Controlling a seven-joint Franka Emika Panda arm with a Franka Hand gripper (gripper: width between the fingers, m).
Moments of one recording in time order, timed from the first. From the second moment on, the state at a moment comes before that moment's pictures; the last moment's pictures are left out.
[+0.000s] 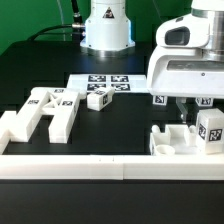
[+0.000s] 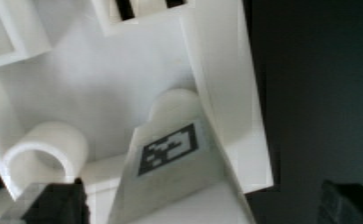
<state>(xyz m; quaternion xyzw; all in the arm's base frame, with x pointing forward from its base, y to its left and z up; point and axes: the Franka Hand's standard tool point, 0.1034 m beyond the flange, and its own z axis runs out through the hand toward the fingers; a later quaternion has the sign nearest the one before) 0.684 0.115 0.077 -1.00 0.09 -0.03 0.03</state>
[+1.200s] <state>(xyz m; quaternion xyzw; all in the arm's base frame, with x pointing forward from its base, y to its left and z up) 0.685 0.107 0.076 -0.99 0.11 -0.02 0.03</state>
